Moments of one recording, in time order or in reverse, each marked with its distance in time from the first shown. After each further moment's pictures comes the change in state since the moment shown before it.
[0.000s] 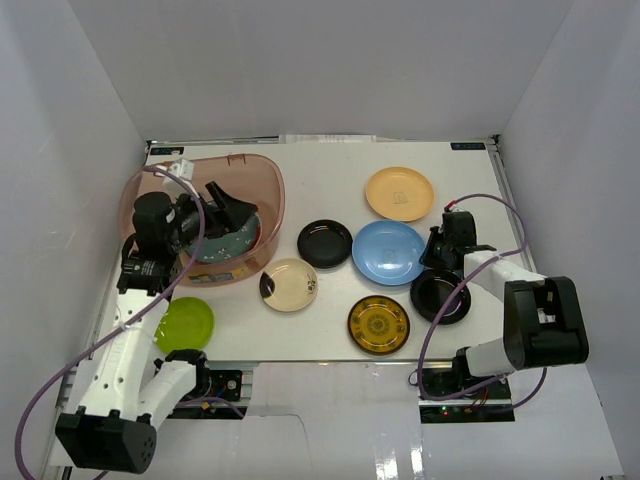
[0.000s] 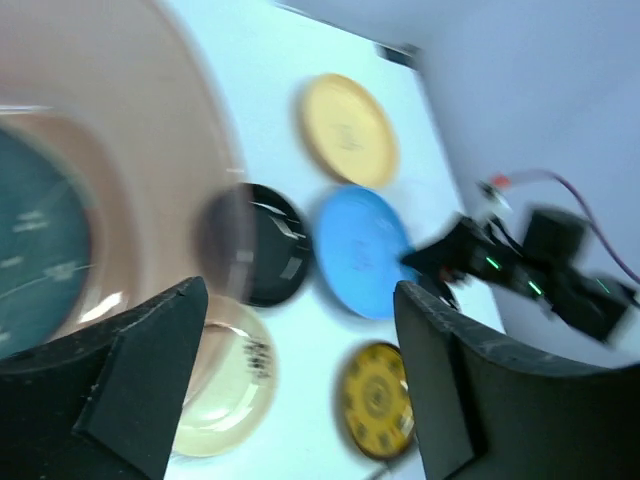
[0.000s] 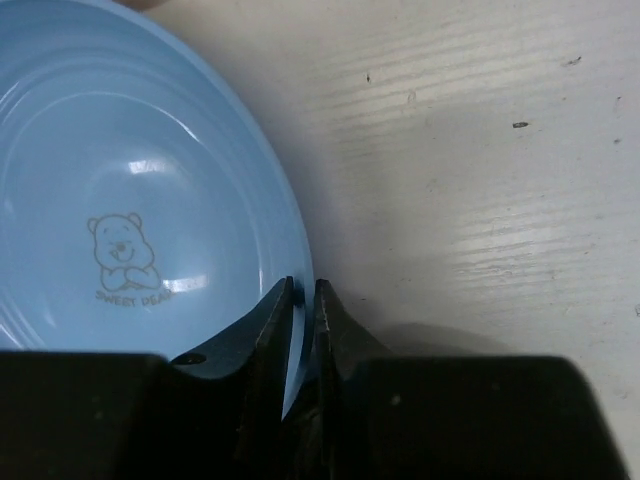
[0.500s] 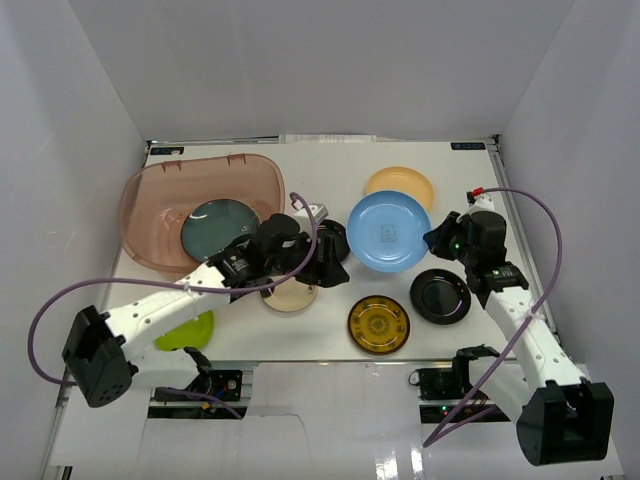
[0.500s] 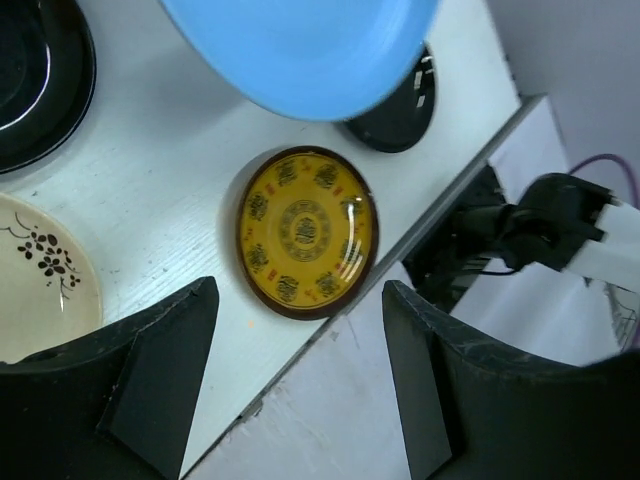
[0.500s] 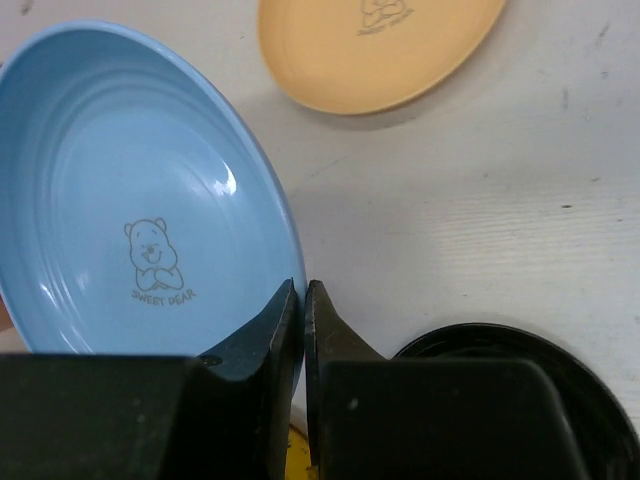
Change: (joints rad) left arm -0.779 0.288 0.025 0.019 -0.200 -0.021; right arm 0.000 -0.461 -0.008 -0.061 -0.109 0.042
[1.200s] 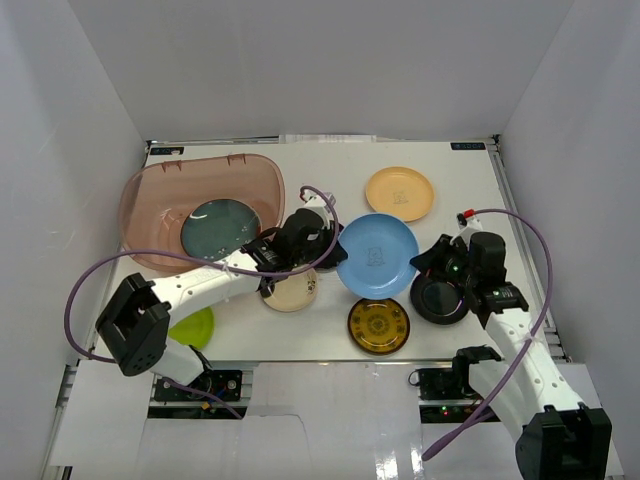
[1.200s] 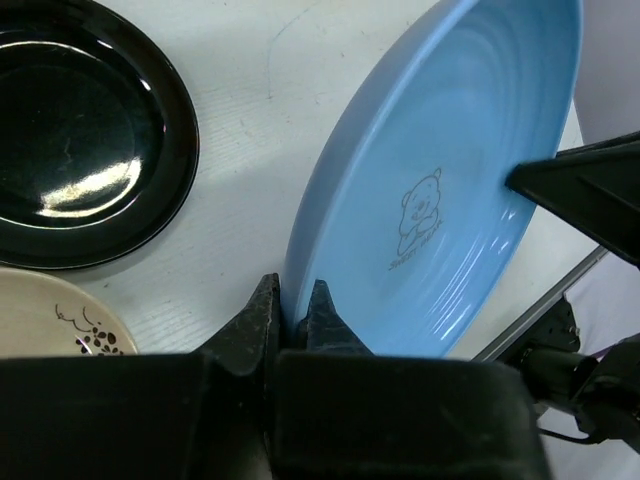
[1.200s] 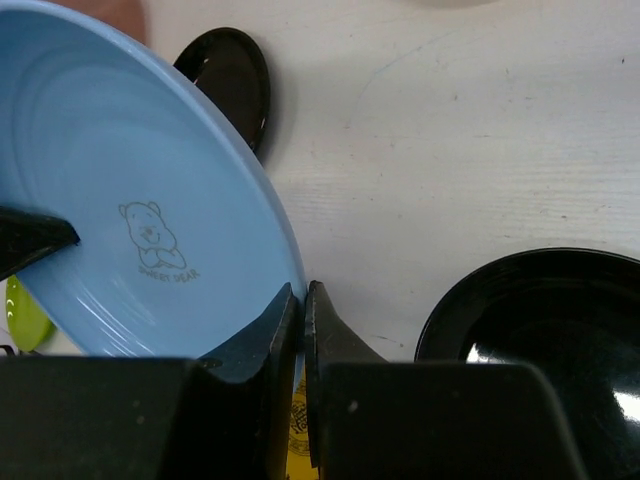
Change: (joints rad) left arm -0.027 0.273 0.056 0.180 -0.270 -0.055; right arm -0.005 -0.162 -0.146 -0.050 -0.256 0.045
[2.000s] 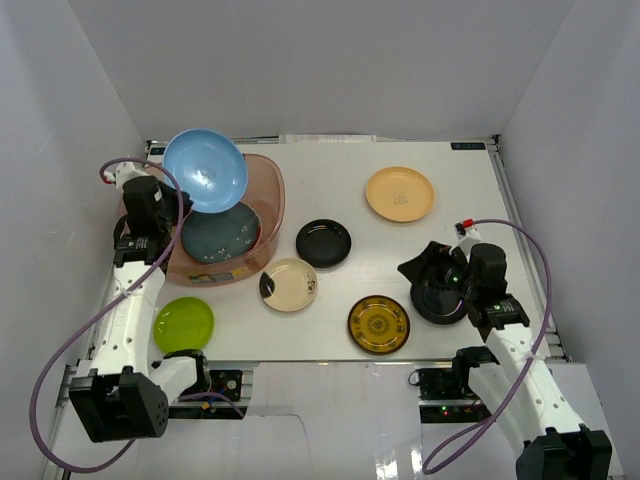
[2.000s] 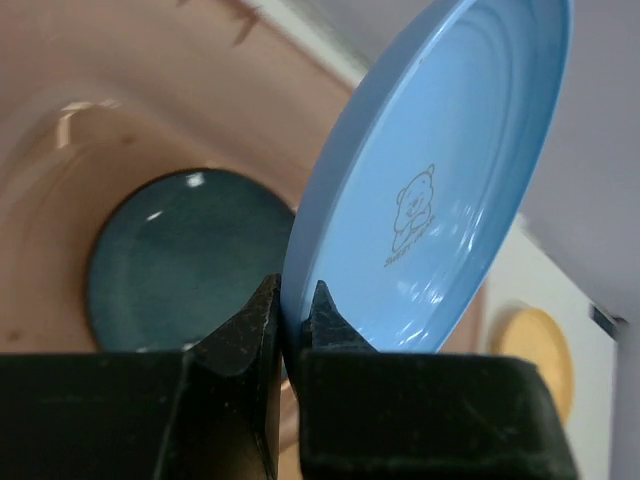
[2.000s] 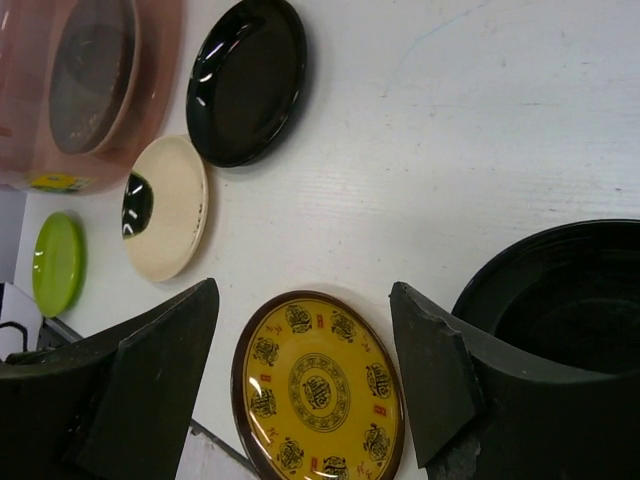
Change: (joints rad) left arm 0.889 -0.422 0.028 -0.202 -0.050 -0.005; right arm 0.012 -0.132 -0.070 -0.018 -0.055 0.018
